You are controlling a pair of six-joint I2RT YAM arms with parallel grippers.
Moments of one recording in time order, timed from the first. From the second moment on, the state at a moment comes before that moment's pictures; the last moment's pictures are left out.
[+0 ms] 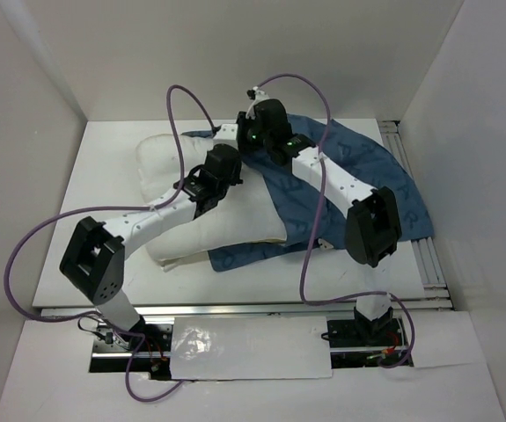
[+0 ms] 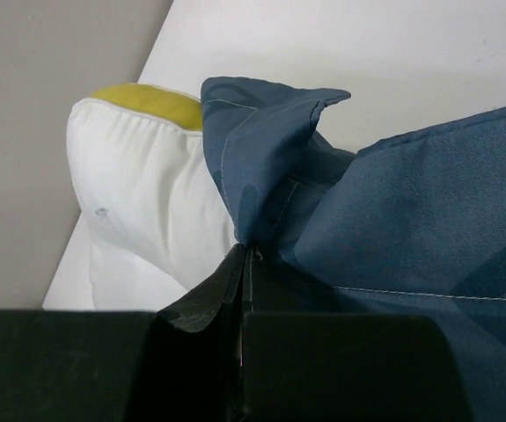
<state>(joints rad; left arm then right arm) -0.63 1.63 1.24 -0.02 -0.43 -0.30 0.58 1.96 1.78 -0.17 -0.22 0.52</state>
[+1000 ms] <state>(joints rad) -0.93 1.32 0.83 -0.19 -0.39 -0.15 0.60 1.40 1.20 -0.41 0.15 0.46</state>
